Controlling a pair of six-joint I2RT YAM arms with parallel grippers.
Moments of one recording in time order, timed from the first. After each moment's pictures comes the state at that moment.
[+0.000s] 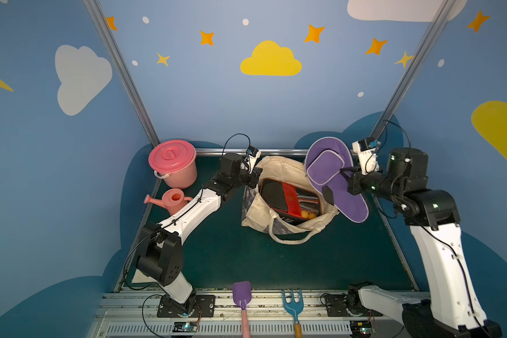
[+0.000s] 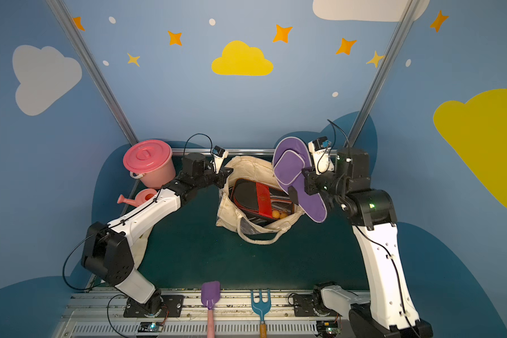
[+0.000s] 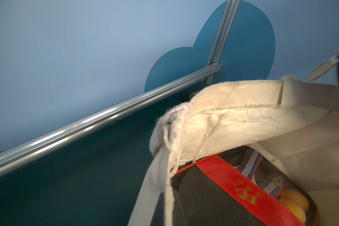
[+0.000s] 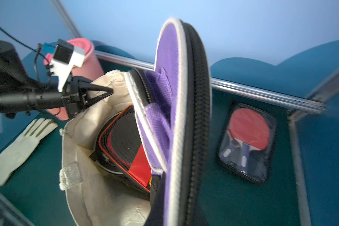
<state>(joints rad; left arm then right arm) -0.44 1.63 1.33 -0.07 0.26 -0.01 0.23 1.11 1.70 -1.04 -0.15 -0.02</state>
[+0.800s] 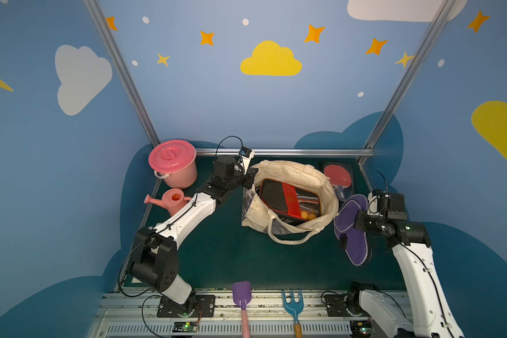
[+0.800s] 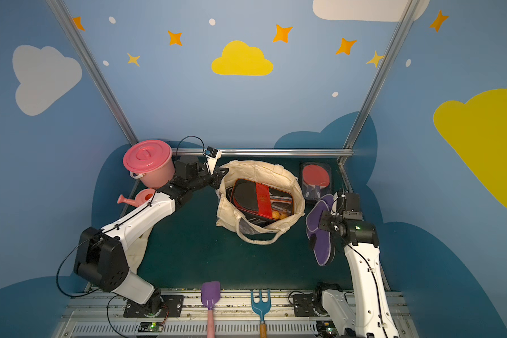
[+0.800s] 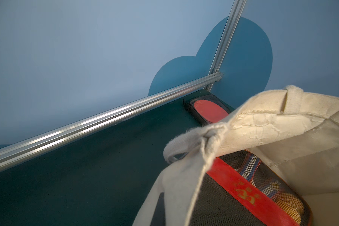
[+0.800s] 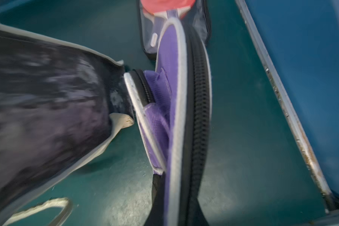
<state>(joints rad) -0.41 1.57 1.25 0.01 0.29 -0.06 -0.06 0.92 0.97 -0.98 -0.01 0.21</state>
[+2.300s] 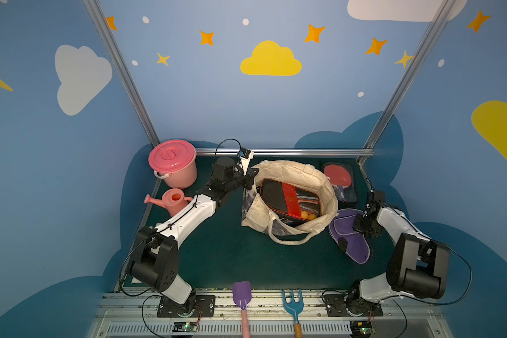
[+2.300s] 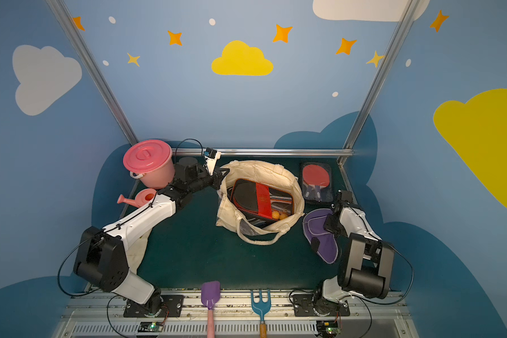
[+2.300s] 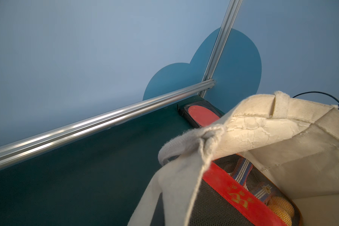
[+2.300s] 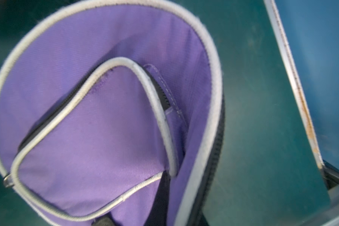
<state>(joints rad) -0.40 1.57 1.20 0.10 0.33 -0.10 -0.22 1.49 0.92 -0.76 0.18 0.20</state>
